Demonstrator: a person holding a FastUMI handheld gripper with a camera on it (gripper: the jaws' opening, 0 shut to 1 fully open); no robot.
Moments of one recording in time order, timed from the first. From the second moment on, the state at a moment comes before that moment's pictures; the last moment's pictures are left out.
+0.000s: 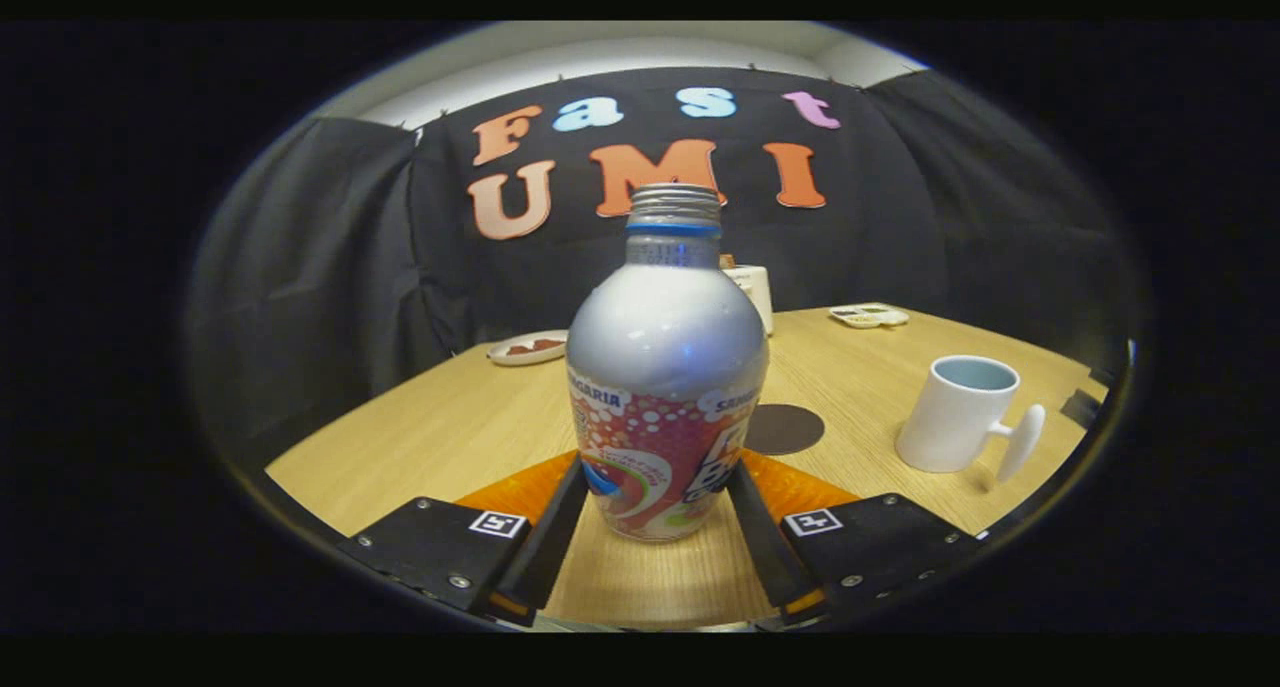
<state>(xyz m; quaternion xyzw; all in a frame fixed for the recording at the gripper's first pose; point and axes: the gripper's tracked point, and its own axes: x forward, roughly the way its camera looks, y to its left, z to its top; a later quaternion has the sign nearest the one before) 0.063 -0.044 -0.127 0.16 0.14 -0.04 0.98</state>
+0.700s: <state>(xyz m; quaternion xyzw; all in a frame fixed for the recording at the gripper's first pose) 0.084 -0.091 -0.113 0.51 0.09 -0.07 0.85</state>
